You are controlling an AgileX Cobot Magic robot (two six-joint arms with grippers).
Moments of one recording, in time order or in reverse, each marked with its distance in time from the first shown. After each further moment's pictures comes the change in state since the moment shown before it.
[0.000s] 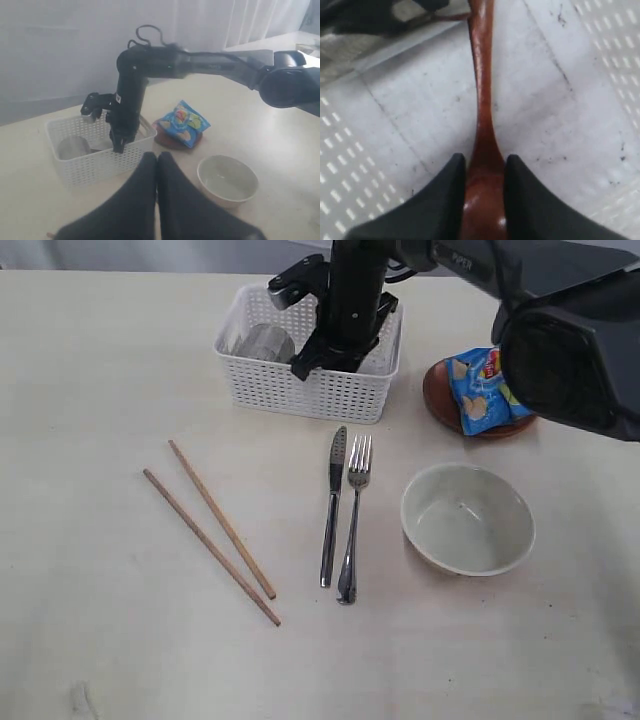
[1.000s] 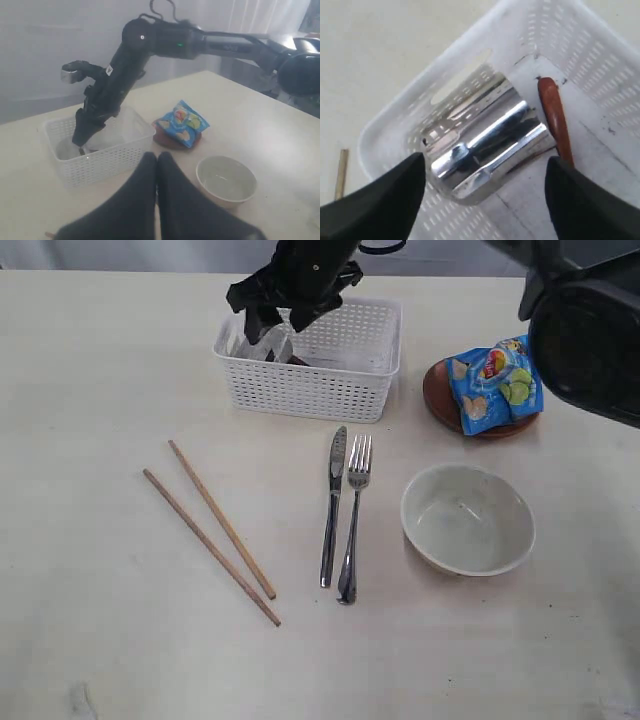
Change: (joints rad) left arm 0.000 0.000 0.000 0.000 0.000 -0.007; right arm 0.010 -0.118 0.016 0.307 -0.171 0.118
